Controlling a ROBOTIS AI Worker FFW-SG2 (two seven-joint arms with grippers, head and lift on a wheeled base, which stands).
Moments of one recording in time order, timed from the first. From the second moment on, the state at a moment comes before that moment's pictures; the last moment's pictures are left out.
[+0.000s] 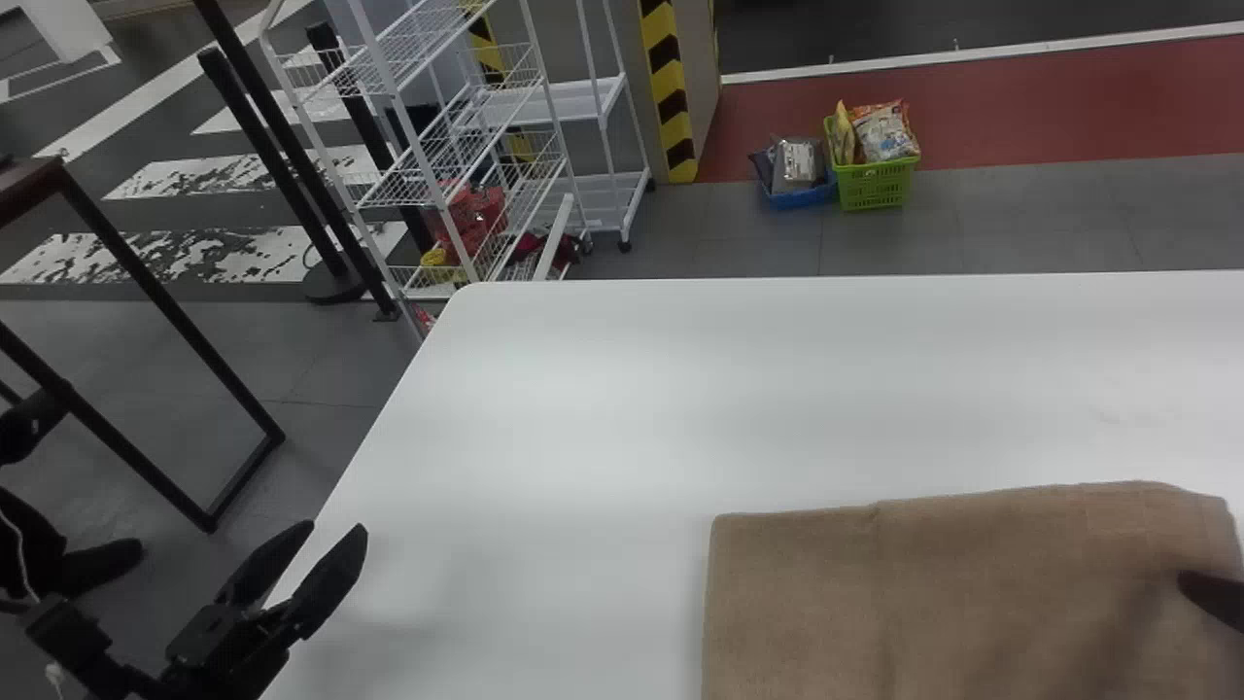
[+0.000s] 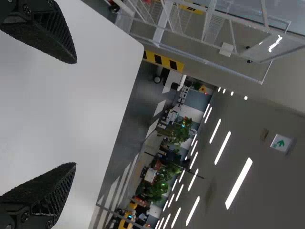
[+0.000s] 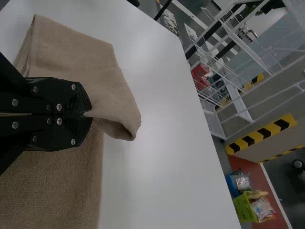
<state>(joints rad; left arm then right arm) 0.30 0.05 0.88 -1.65 0.38 0.27 -1.04 0.25 0.00 -0.31 -2.53 -0.09 1.57 0.81</state>
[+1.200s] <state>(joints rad) 0.29 0.05 0.84 -1.64 0.36 0.25 -1.04 0.31 0.00 -0.44 -2.49 -0.06 1.57 0.84</state>
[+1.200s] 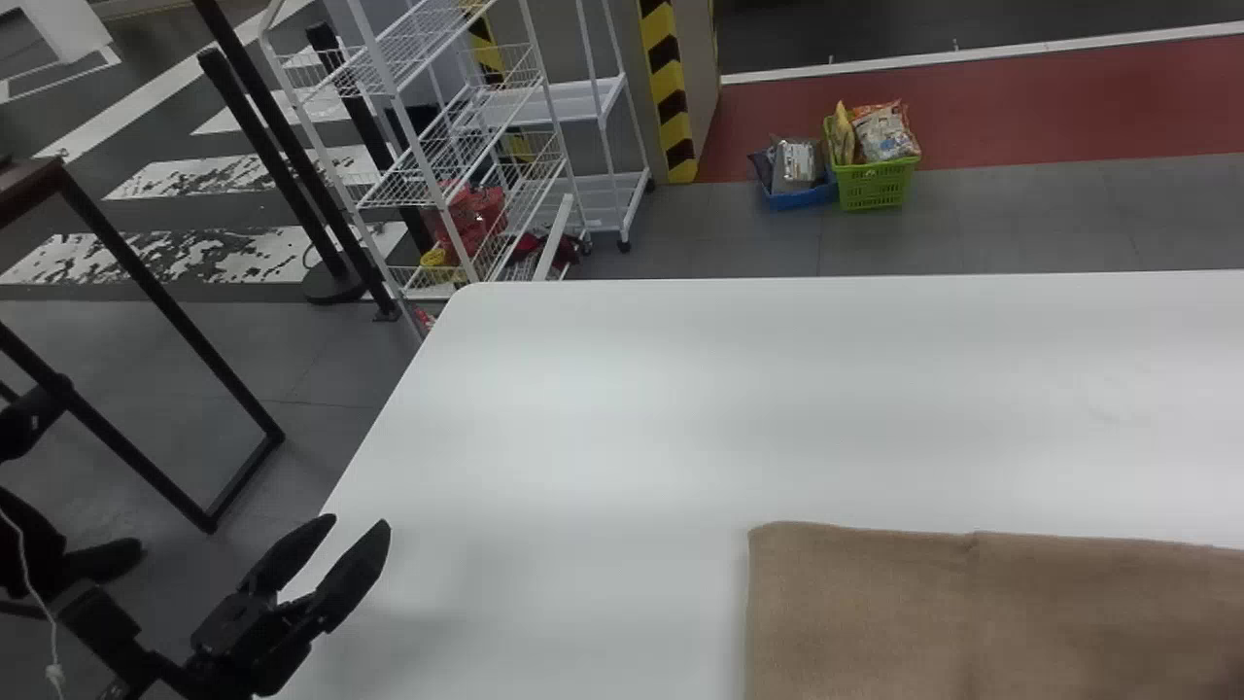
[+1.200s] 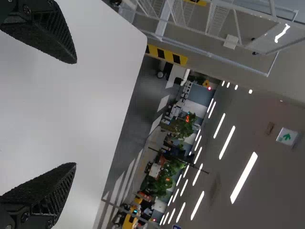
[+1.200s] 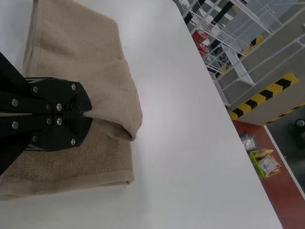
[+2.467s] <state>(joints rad) 0.29 0.05 0.82 -1.65 0.36 0.25 -1.03 0.26 0.00 -0.58 -2.47 -0.05 1.57 0.90</state>
